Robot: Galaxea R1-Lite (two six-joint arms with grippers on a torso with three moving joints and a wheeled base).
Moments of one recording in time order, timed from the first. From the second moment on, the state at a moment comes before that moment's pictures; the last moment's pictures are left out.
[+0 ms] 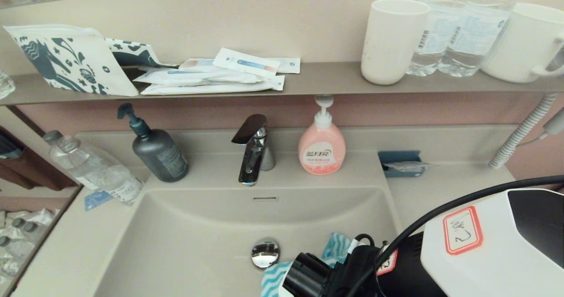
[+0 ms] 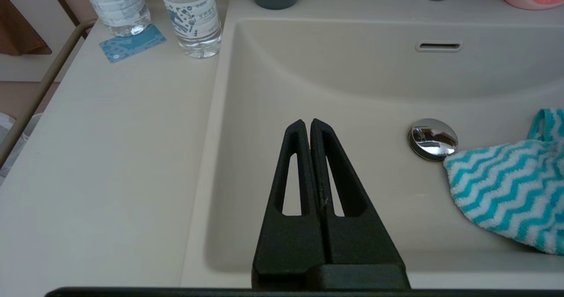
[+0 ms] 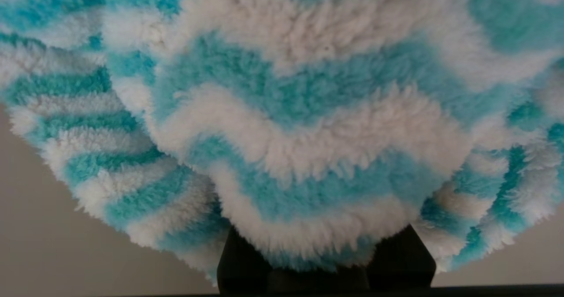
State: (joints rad) left arm -0.01 0.00 -0.01 0.03 0.02 -0.01; right arm 1.02 2.21 -1.21 0.43 -0.27 0.35
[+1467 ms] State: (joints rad) left arm -0.01 0.00 -0.01 0.03 0.02 -0.01; right arm 1.17 2.30 -1.48 0.53 -0.24 0.40
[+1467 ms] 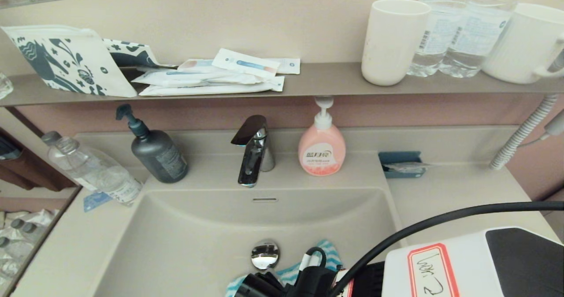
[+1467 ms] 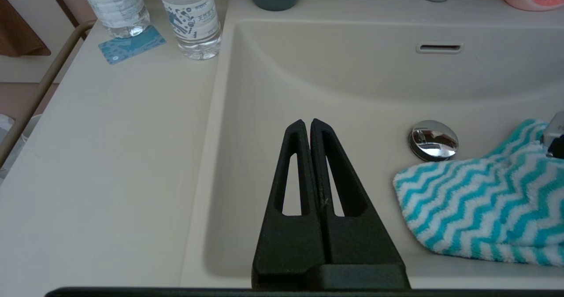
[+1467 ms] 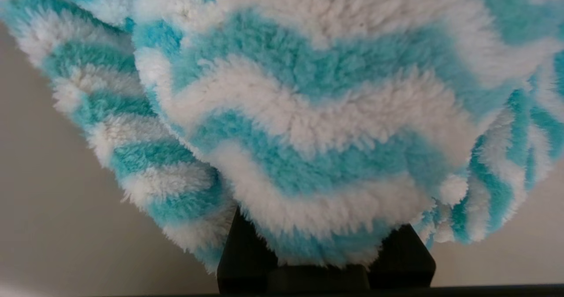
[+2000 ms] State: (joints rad) left arm -0.01 0.00 -0.01 0.03 0.02 -0.01; right arm 1.17 2.34 -1.62 0.54 -0.25 0.55
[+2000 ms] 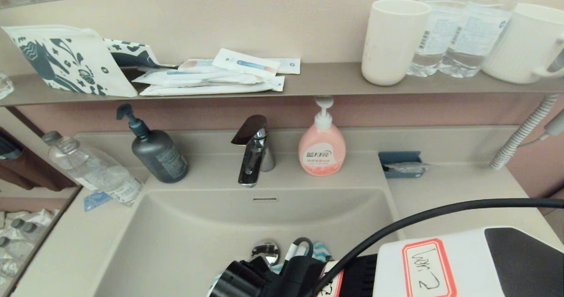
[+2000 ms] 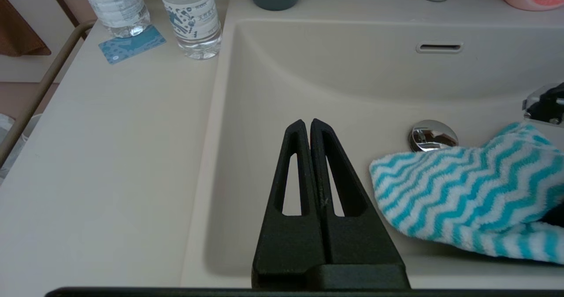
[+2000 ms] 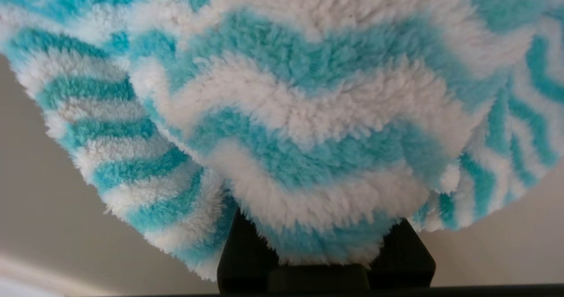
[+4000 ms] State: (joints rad) left arm -0.01 0.00 -0.01 0.03 0.02 -0.01; right arm 0.96 2.61 -1.98 0.20 -0.36 0.62
